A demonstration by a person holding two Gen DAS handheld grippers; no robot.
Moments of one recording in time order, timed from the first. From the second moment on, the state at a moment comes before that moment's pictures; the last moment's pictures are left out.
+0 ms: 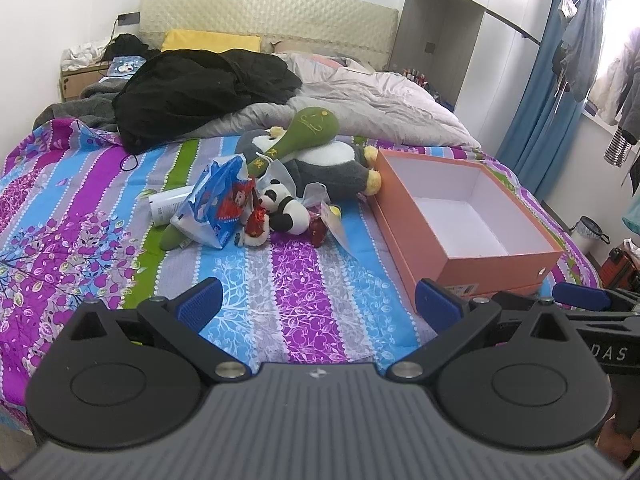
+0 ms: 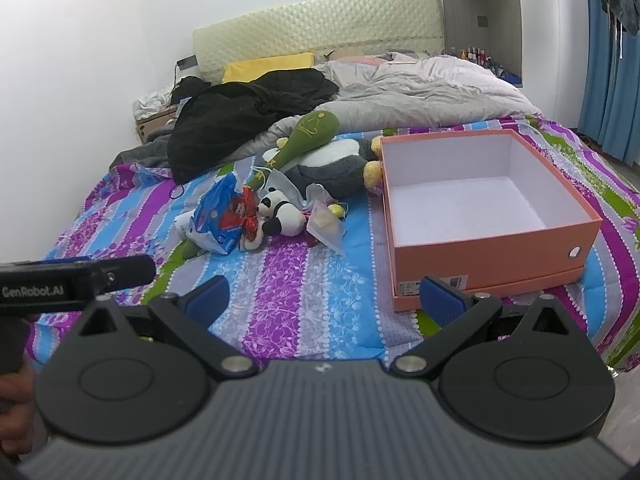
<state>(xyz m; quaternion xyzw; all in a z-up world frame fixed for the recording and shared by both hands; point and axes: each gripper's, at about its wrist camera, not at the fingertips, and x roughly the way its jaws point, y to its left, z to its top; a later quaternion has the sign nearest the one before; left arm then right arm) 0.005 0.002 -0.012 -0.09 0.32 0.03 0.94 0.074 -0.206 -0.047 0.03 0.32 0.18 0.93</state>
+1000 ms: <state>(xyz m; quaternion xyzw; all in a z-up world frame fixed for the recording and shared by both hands) 0.042 0.017 -0.045 -0.10 0.37 0.04 0.93 0.096 -0.199 -0.078 0.03 0.35 0.17 0.92</state>
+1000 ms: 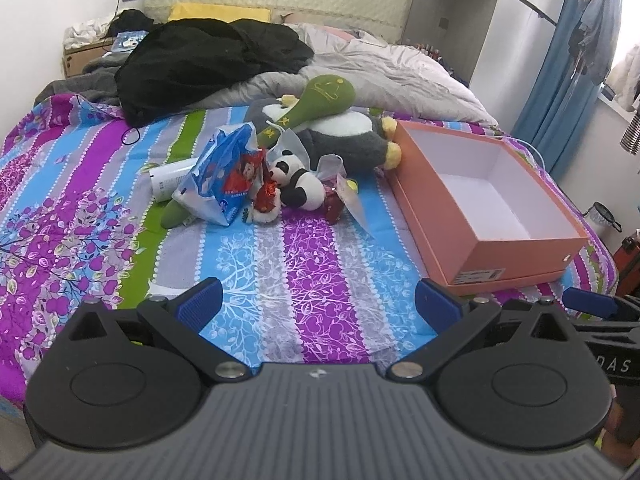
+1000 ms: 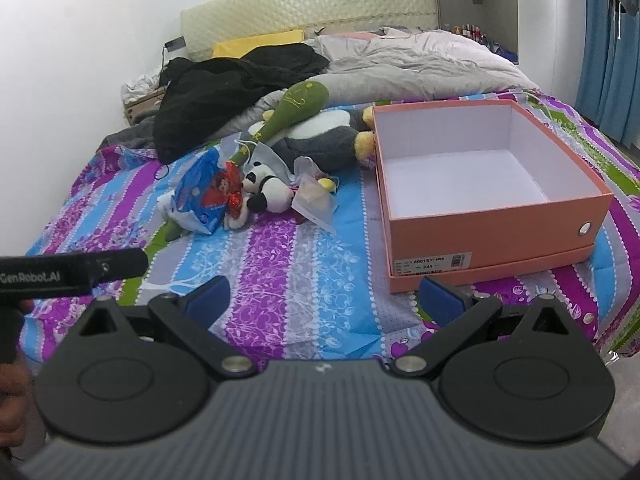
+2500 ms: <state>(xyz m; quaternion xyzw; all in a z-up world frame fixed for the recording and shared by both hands) 0.202 0.100 -0.131 -0.14 0.39 0.04 0.91 0.225 -0.110 -0.138 -0.03 0.35 0.24 0.91</state>
